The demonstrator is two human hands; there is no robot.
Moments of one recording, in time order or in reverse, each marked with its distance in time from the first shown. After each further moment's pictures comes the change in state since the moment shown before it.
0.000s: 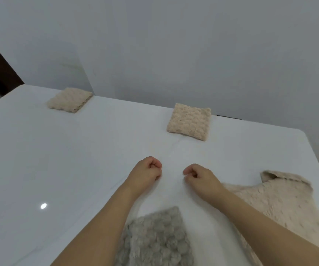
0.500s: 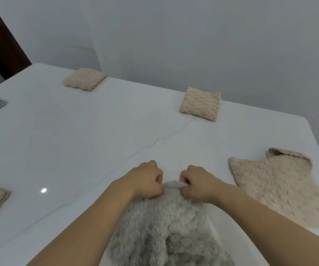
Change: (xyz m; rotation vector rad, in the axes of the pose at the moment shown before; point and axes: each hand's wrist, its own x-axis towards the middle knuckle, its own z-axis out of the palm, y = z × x) left_hand -0.080 -0.043 -0.036 0.797 -0.320 0.132; right_hand -0.063 -0.027 0.053 -0.543 -0.324 -0.164
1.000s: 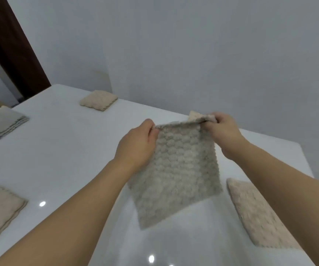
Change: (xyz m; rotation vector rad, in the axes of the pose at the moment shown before) left_hand -0.035 0.039 -0.105 -0.124 0.835 0.097; right_hand 0.001 -0.034 -0.158 0.820 0.725 0.035
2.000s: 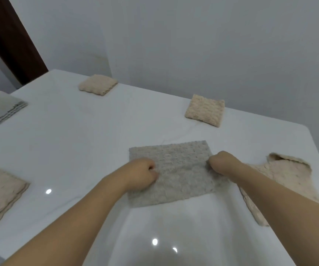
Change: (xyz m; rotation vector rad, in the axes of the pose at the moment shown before) left_hand -0.064 -0.046 0.042 0.102 -0.696 -0.200; right_hand -0.046 0.102 0.015 -0.654 -0.319 0.496
